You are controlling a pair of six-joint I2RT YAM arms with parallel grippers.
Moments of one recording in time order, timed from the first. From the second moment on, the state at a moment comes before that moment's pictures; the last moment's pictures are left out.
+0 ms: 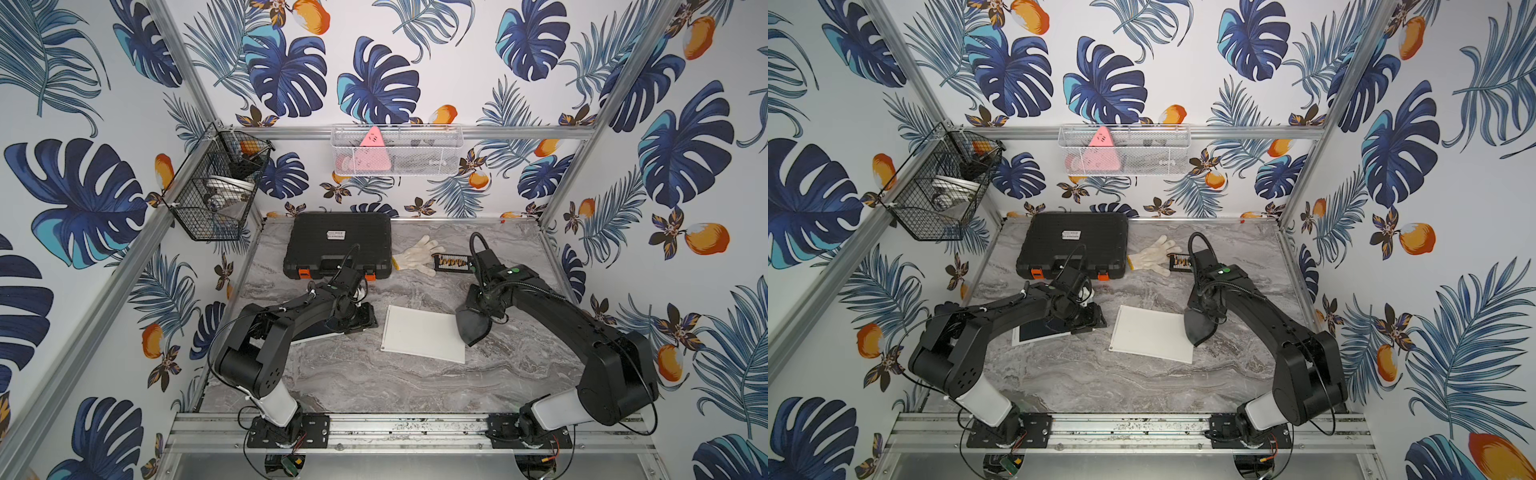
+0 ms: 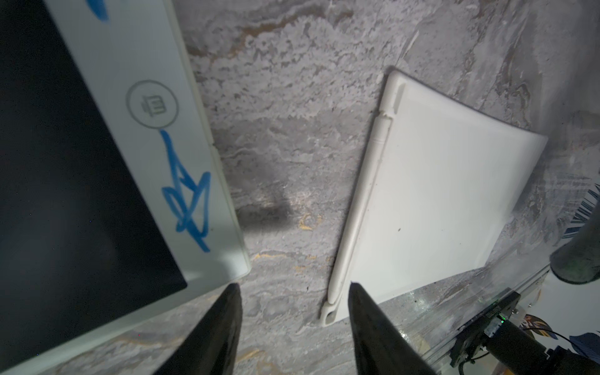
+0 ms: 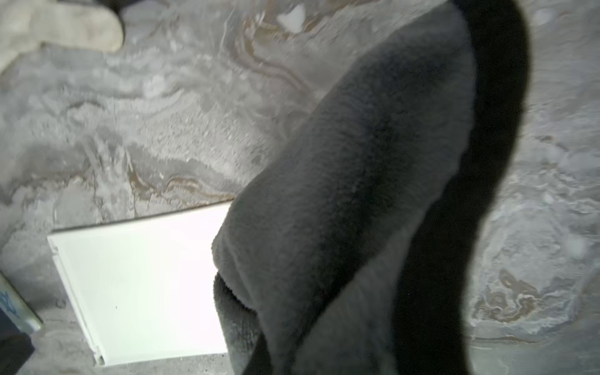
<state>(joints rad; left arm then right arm) -0.36 1.66 0.94 -0.55 0.37 -0.55 0.44 1.51 1.14 -0.95 0.13 0.73</state>
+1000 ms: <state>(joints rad) -0.59 1.75 0.97 -0.49 0.17 -0.55 0.54 1.75 1.04 -0.76 -0.08 0.72</state>
